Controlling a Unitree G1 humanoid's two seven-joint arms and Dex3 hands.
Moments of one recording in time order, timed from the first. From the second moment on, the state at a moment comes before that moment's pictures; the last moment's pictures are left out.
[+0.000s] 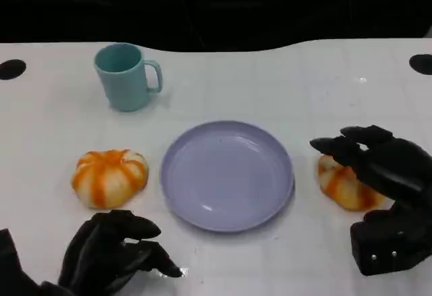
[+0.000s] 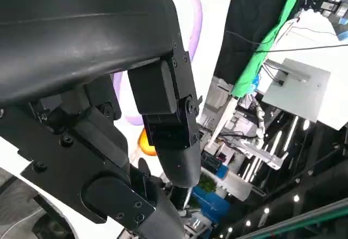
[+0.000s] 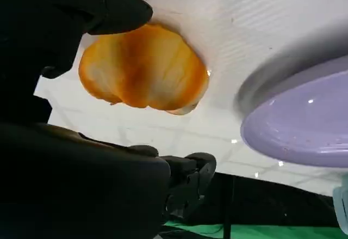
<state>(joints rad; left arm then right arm) -0.04 -0.04 0.19 0.44 -0.51 -0.02 -0.79 -0.53 -0.45 0.45 0.75 -0.85 -0.47 -0.17</state>
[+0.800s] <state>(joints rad) -0.03 -0.05 0.19 0.43 -0.51 -0.02 -0.78 -0.64 -0.39 0.56 0.97 -0.85 -0.48 -0.23</state>
